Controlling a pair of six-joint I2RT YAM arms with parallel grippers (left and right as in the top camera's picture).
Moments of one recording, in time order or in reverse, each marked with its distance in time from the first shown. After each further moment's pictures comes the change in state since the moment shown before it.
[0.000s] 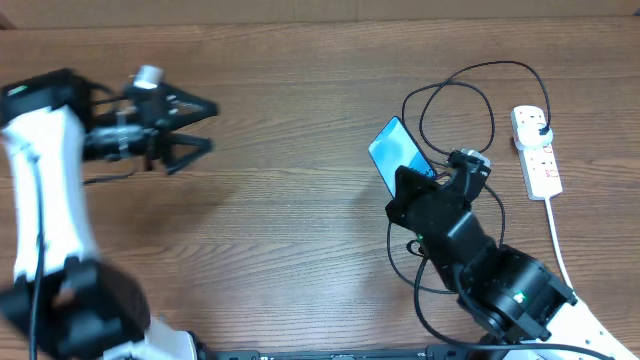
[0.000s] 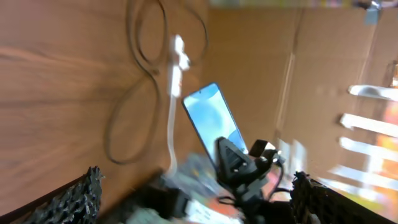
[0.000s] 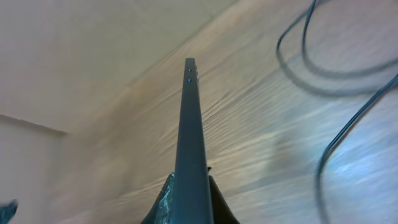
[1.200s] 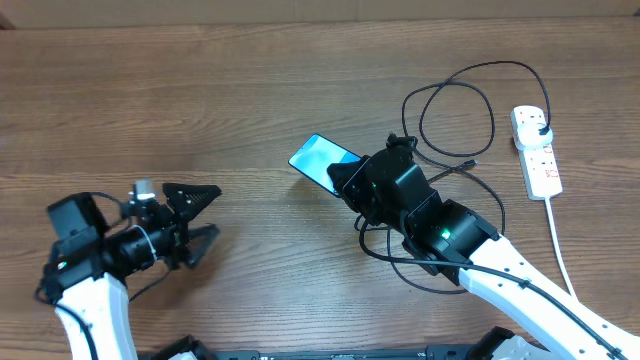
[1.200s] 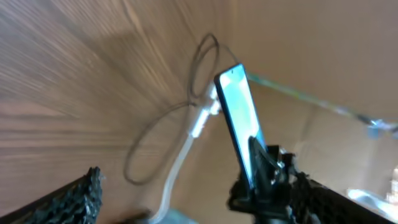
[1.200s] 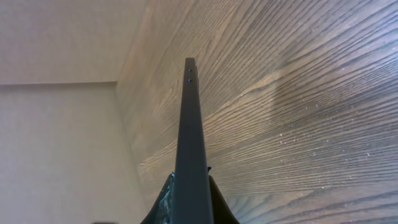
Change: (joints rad) left arm 0.128 -0.644 -0.975 0.793 -0.095 -0.771; right arm -0.073 0.317 -0.011 0.327 -0.453 0.285
